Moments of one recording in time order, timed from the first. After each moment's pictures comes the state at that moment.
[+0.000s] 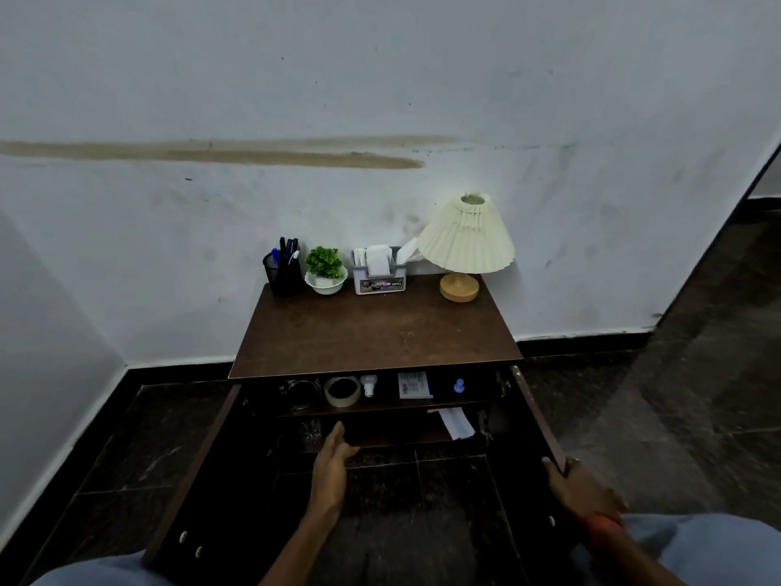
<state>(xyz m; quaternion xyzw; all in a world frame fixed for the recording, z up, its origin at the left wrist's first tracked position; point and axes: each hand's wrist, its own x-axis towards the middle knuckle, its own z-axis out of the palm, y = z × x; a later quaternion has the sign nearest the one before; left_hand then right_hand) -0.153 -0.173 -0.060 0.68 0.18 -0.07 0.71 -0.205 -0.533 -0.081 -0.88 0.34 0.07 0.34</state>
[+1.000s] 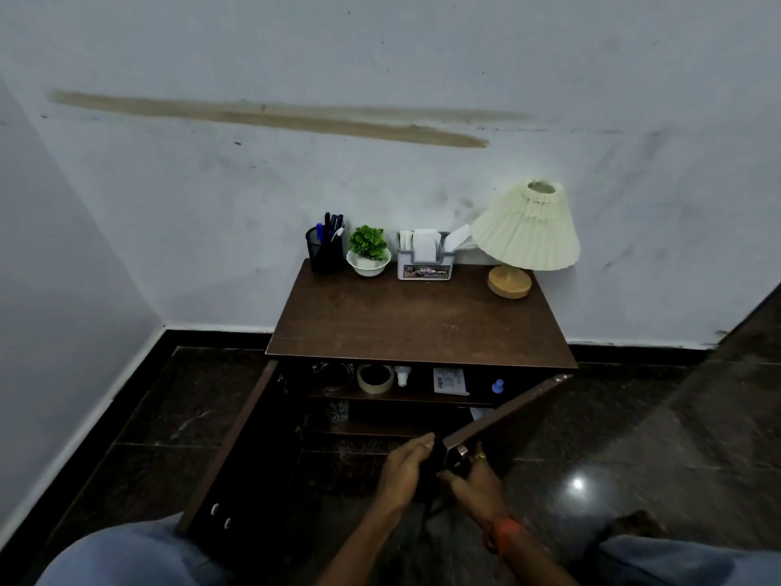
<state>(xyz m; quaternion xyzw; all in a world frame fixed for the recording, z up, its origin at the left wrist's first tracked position) -0.153 -0.209 -0.074 0.69 0.13 -0.18 0.69 -0.160 -0.346 -0.089 -0.84 0.22 0.17 0.48</state>
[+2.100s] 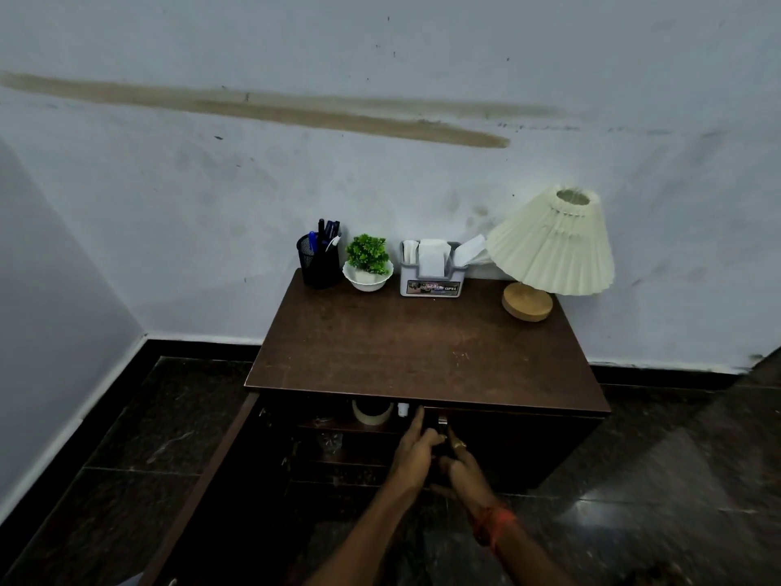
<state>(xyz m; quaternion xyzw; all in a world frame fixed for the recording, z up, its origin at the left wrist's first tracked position) -0.035 -0.229 -0.085 0.64 0.16 -0.21 0.72 -0.051 -0.326 -0.110 -0.65 0.23 0.21 0.69</state>
